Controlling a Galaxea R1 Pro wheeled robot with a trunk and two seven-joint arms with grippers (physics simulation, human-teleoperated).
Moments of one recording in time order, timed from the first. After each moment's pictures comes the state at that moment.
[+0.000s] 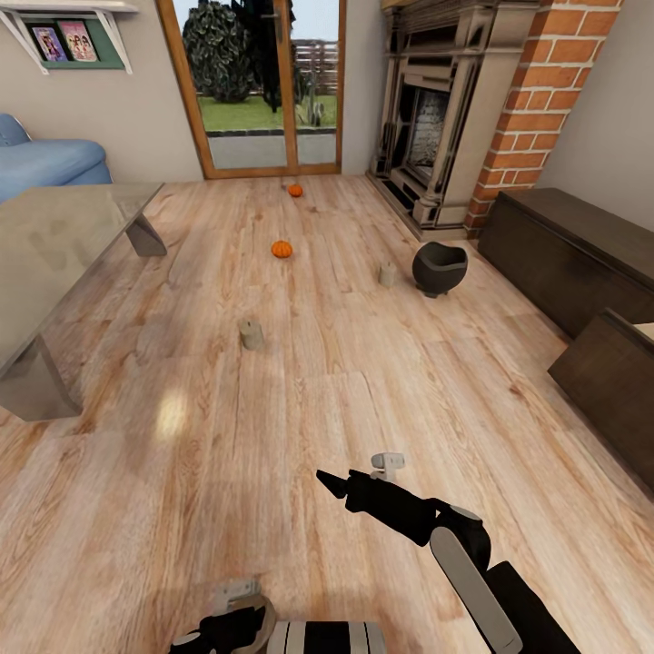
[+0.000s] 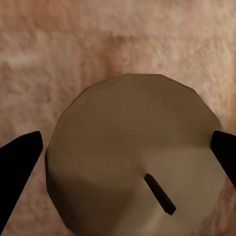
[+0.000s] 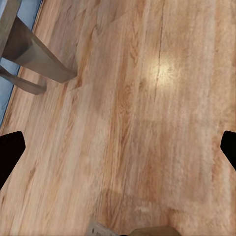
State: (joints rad) left arm -0.34 -0.05 -0.09 -0.47 0.26 0.11 0.00; right arm -0.33 -0.09 0.39 -1.49 -0.76 0.55 0.15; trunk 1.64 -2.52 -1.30
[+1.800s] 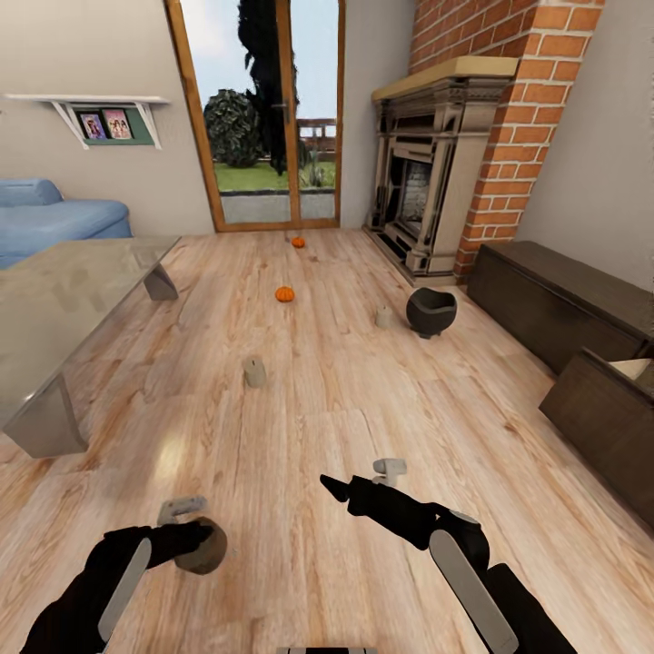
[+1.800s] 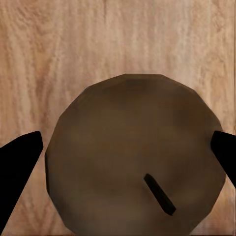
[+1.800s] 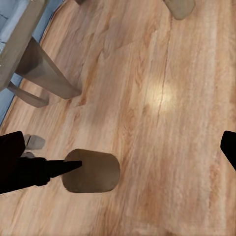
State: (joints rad) left arm -0.35 0.15 0.05 -1.09 0.27 0.75 -0.04; right arm -0.33 -0.09 0.38 -1.44 -0.76 0.54 0.15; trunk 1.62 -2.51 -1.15
